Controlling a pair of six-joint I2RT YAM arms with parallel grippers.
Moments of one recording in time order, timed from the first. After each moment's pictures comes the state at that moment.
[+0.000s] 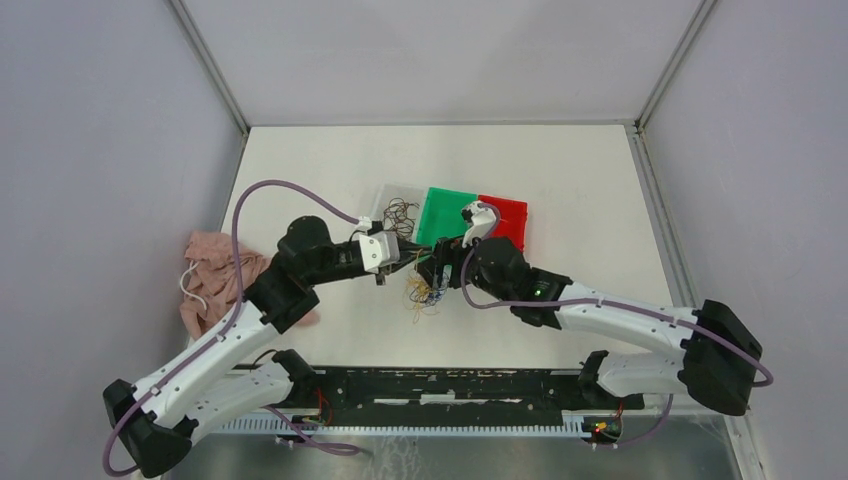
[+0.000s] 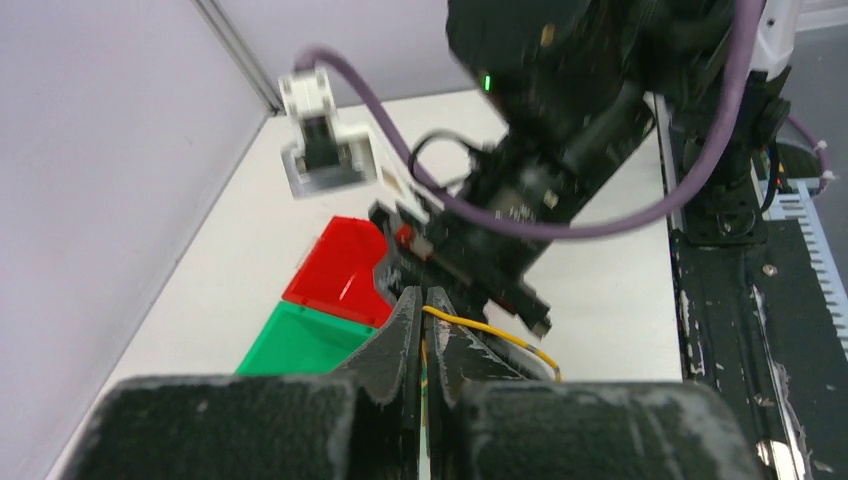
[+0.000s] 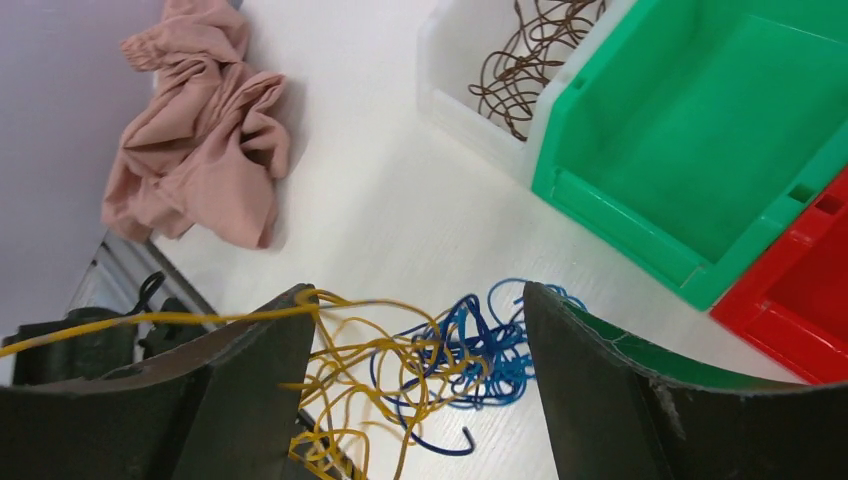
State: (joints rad) left arm -0.74 0.84 0.79 0.00 0.60 0.36; right arm 1.00 1.20 0.73 0.14 0.19 0.62
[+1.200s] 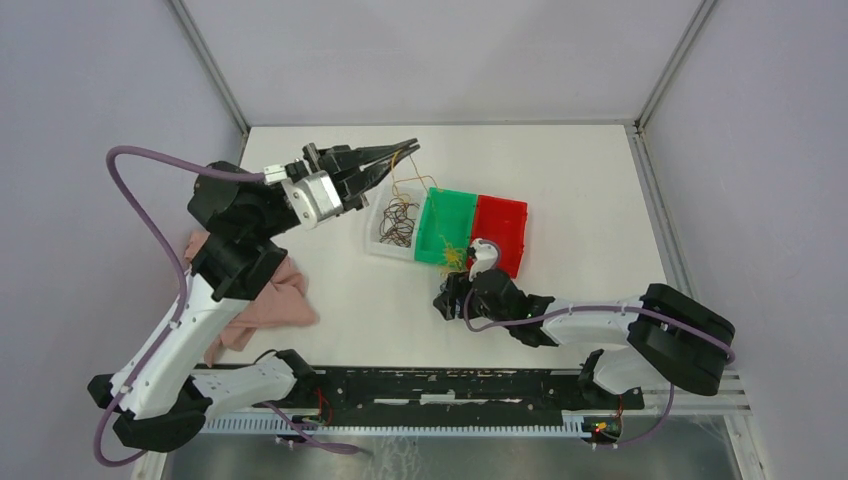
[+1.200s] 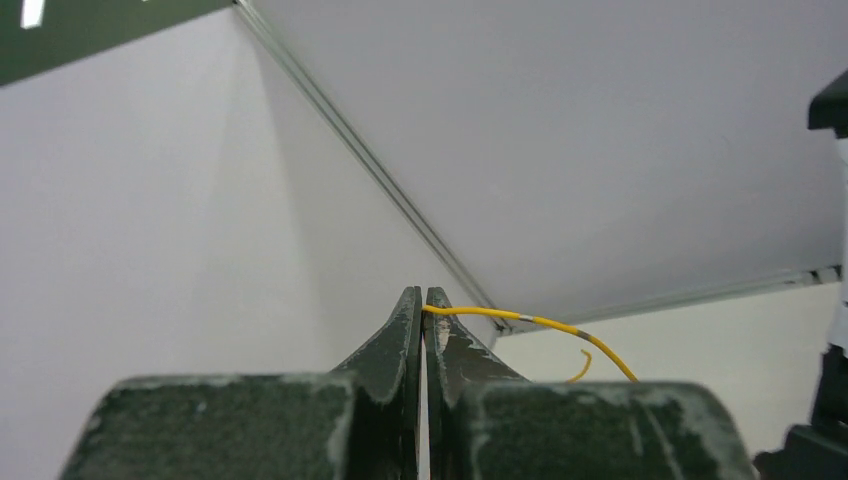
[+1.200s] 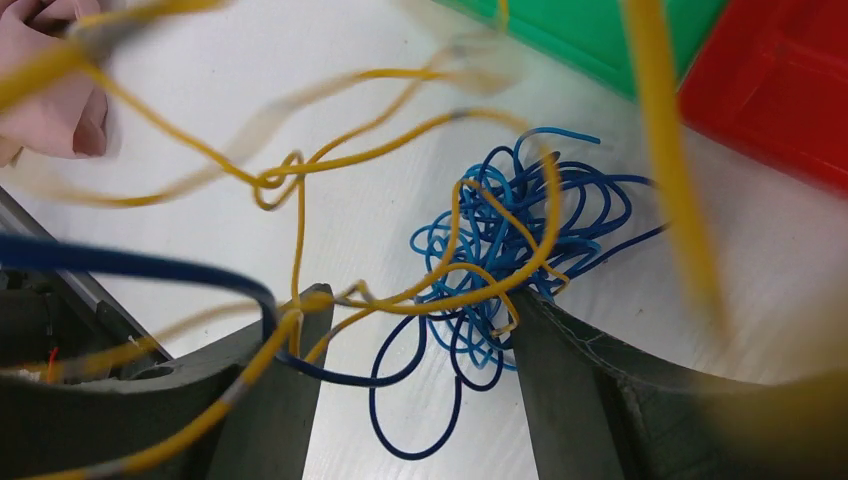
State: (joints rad) left arm -0.74 1.02 1.44 0.02 0.57 0.45; right arm 1.01 1.38 0.44 0.38 0.20 0.72
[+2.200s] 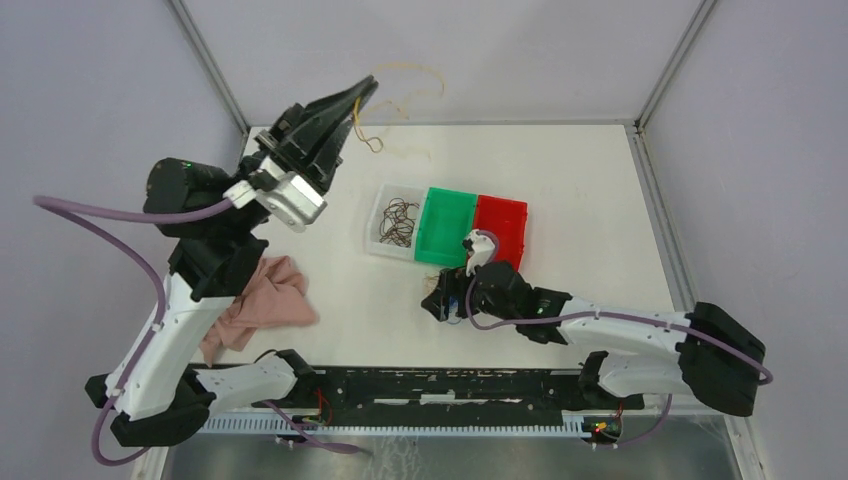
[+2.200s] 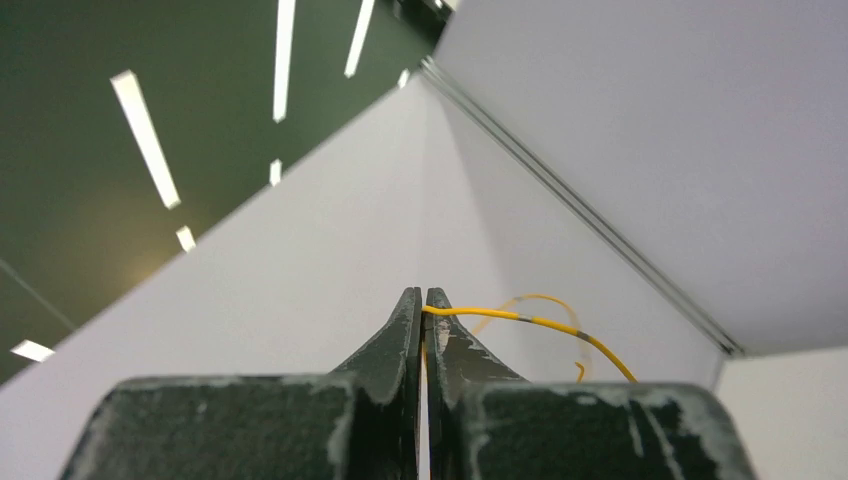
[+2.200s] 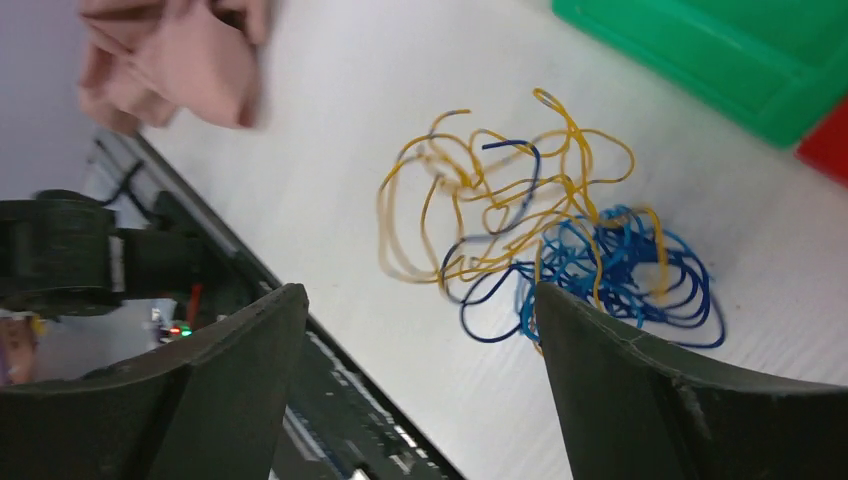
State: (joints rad) left arm -0.74 1.09 1.68 0.11 0.41 0.78; right arm 1.05 1.23 0.51 0.20 0.11 0.72
